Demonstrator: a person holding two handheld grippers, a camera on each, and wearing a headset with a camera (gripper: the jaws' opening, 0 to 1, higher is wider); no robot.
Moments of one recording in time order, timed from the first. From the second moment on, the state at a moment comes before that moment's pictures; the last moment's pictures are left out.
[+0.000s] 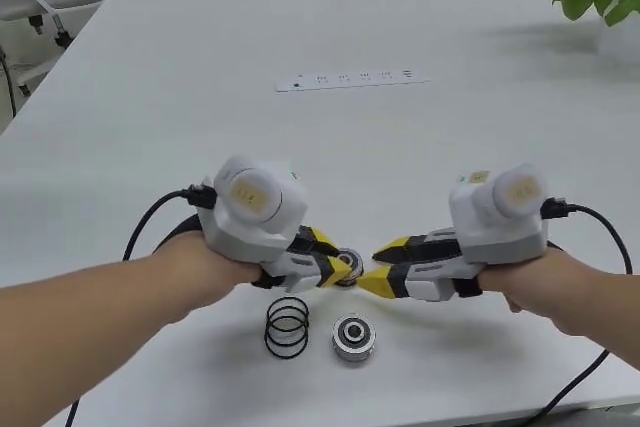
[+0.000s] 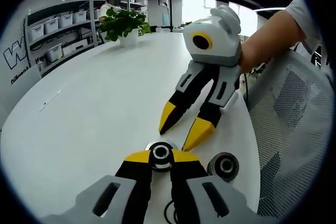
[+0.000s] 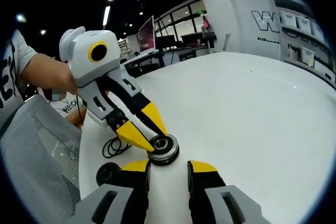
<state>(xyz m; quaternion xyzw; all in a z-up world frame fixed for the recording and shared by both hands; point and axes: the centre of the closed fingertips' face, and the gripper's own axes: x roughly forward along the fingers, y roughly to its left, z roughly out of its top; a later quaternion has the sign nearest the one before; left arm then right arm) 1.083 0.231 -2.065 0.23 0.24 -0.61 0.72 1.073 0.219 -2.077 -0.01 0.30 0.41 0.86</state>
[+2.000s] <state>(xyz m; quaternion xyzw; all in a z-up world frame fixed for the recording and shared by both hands) 1.083 0.228 -2.064 0.22 0.25 -0.59 0.74 1.071 0.220 -2.083 -0.02 0.30 0.41 0.86</state>
